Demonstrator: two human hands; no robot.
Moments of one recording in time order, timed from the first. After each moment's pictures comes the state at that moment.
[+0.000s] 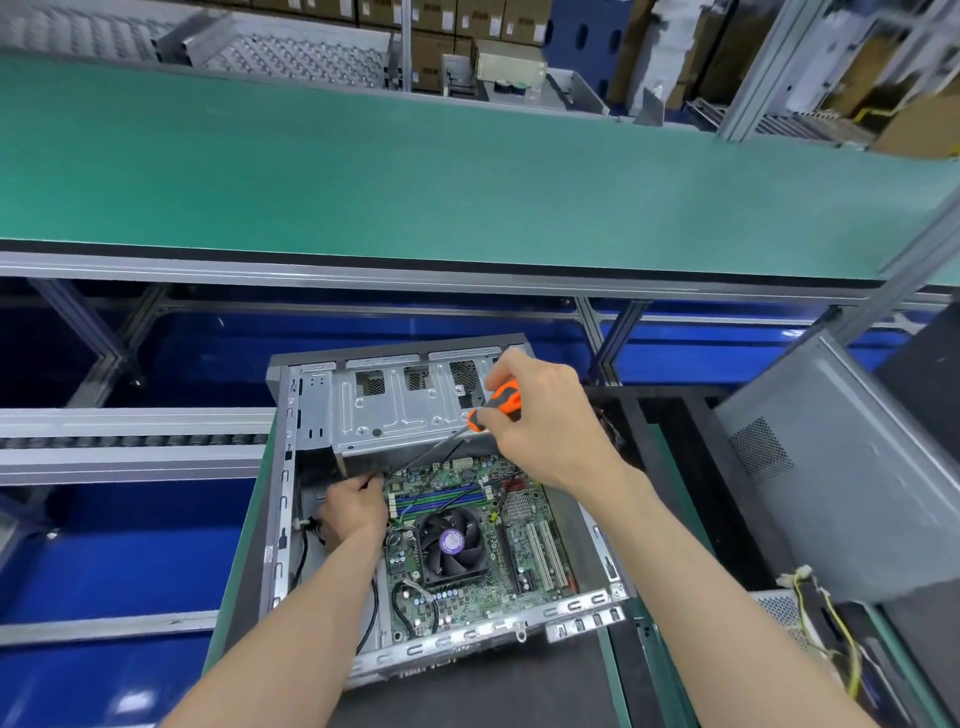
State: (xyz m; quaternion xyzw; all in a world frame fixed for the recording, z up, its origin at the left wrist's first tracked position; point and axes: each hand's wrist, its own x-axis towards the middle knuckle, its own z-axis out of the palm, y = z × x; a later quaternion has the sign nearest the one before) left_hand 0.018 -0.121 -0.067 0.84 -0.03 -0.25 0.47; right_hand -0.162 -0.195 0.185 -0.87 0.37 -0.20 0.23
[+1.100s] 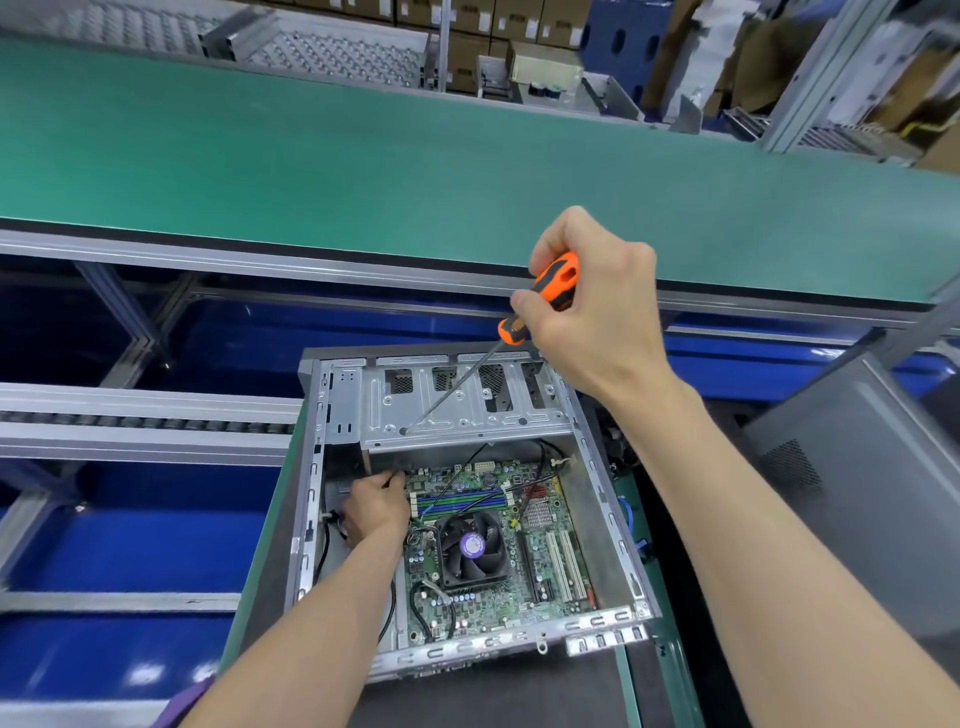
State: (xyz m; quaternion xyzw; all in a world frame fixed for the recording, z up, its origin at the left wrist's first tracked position) left_hand 0.023 -0.122 -0.080 0.85 -0.03 -0.26 0.47; right_hand -0.126 -0.213 0.266 -0.85 0.28 -0.41 0.16
